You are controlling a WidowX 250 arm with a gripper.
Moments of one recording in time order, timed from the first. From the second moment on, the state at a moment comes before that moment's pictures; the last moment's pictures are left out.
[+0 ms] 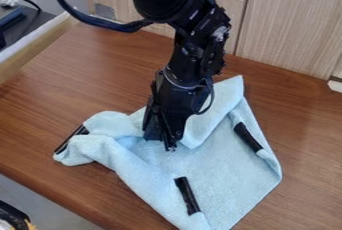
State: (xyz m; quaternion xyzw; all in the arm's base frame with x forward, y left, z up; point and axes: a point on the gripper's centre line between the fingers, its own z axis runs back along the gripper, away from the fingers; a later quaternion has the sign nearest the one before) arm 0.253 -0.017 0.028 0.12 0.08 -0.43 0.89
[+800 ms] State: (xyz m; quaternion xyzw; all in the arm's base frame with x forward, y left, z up) arm 0.284 0.032 0.081 0.06 0.05 -0.33 0.94
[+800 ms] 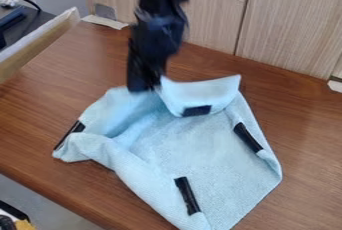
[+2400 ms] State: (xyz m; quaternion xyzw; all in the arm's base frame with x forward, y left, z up) arm 0.311 0.125 0.008 -0.02 0.10 -0.10 0.99
